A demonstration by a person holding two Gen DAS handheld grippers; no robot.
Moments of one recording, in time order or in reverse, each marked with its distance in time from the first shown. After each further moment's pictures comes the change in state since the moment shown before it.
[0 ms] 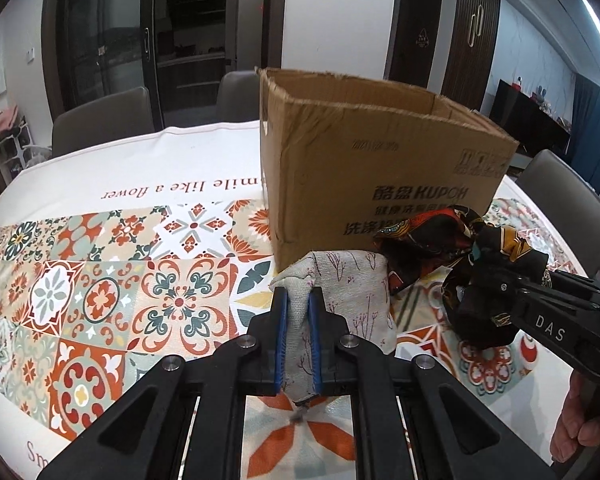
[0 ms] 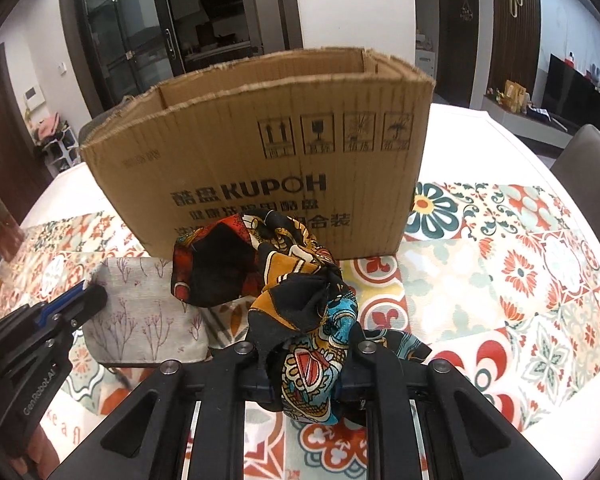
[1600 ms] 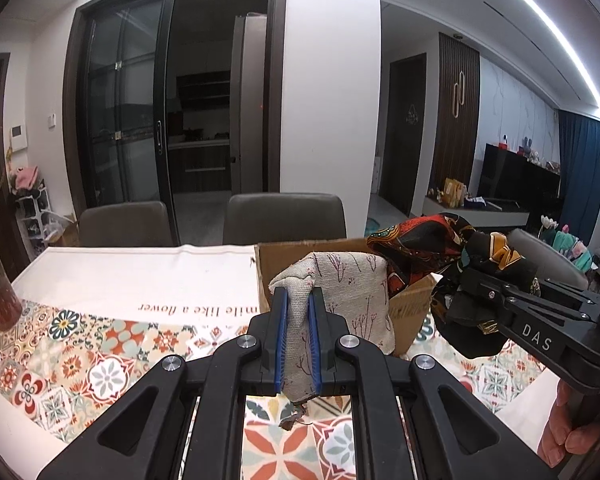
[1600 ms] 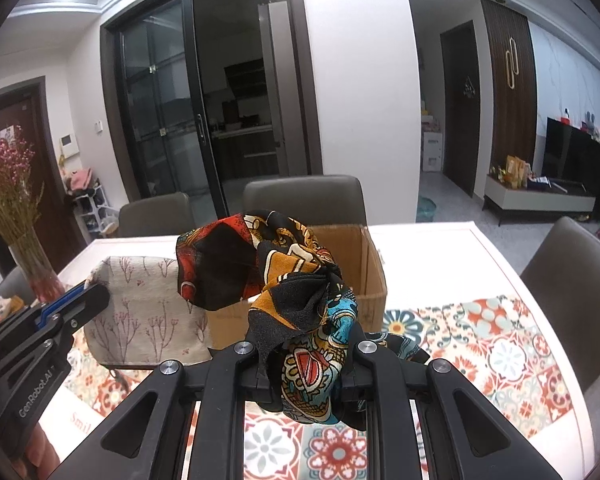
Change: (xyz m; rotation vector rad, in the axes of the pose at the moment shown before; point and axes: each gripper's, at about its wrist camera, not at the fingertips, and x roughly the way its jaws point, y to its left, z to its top) left arm -0.140 -0.026 0.066 0.017 -0.319 0.024; right arm -0.145 0.010 0.059 -0.051 -0.316 0.052
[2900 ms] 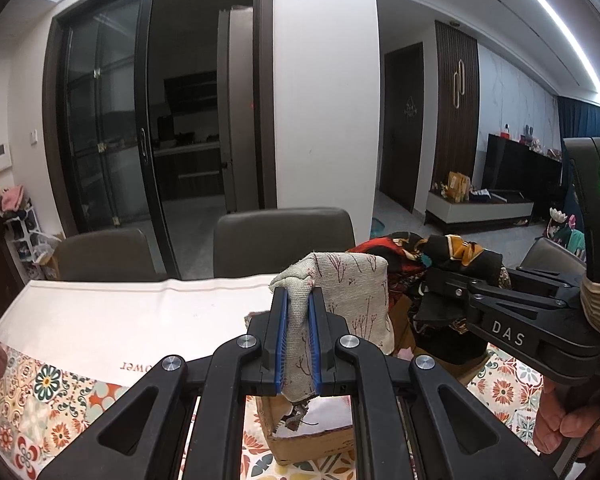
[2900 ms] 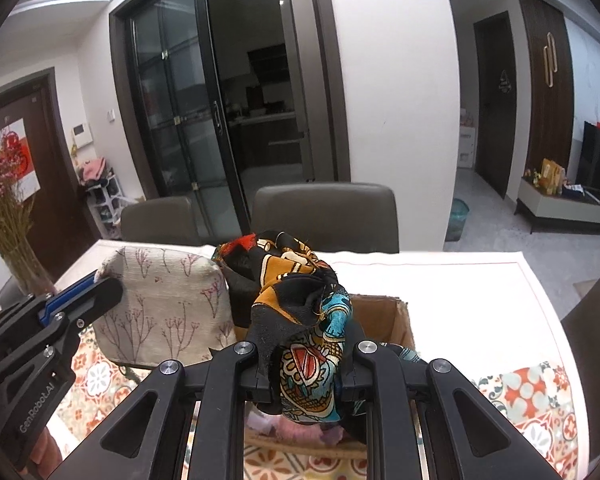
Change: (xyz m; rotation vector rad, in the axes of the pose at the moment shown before) left arm 0.123 0.004 0.069 0.052 0.018 -0.002; right arm 0.131 -0.014 0.074 -0.040 0.076 0.106
